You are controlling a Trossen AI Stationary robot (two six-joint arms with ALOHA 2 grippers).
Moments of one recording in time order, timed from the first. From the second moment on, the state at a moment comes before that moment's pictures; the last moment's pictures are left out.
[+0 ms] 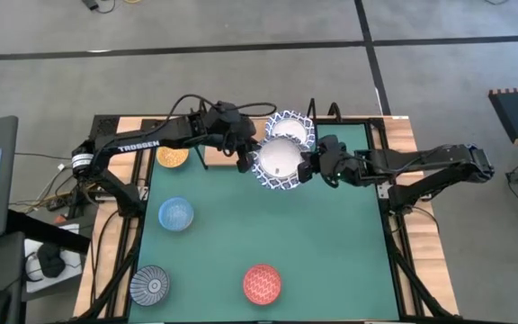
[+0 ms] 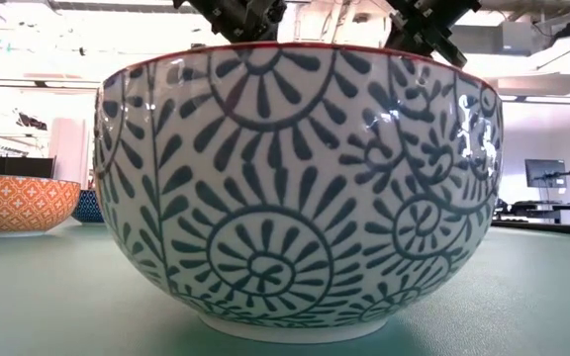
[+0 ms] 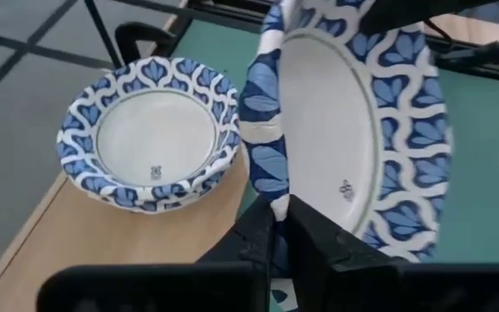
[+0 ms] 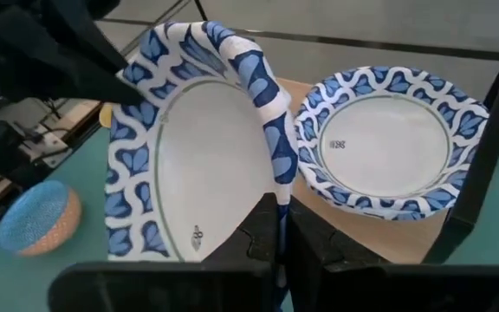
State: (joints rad) left arm 0.32 1.56 1.41 -0.43 0.05 -0.02; right arm 0.04 1.20 1.04 -0.49 0.66 0.83
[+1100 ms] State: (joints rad) left arm 0.59 1.90 1.53 -0.18 0.17 -0.45; right arm 0.13 1.20 1.39 -1.08 0.73 1.01
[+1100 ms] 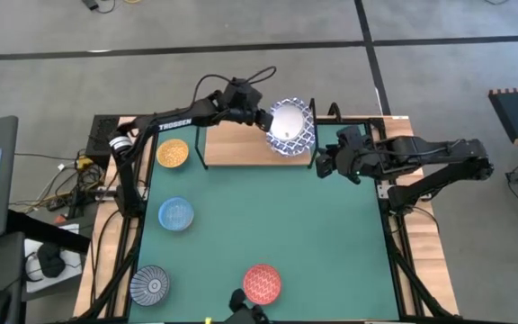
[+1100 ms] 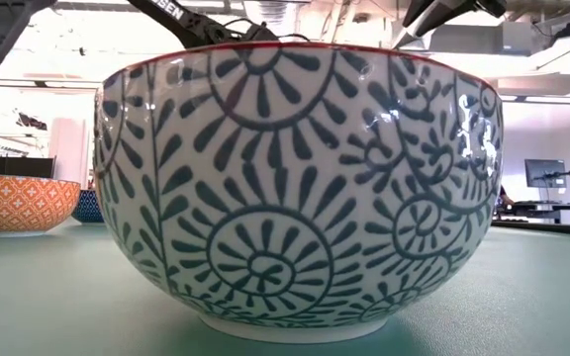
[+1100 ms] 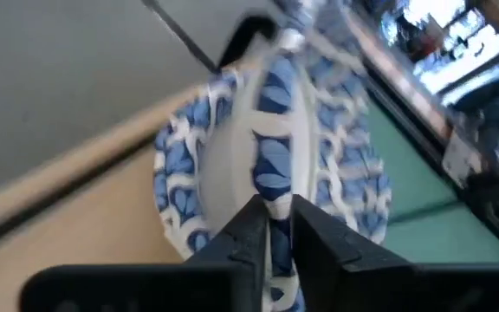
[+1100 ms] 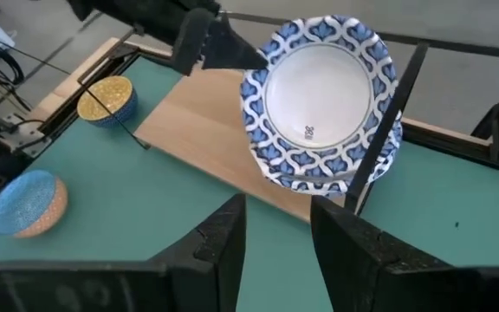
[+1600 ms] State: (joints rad) left arm 0.61 1.87 1.56 -0.26 0.18 -0.43; right arm 0.12 1.20 1.39 -1.06 0.71 1.06
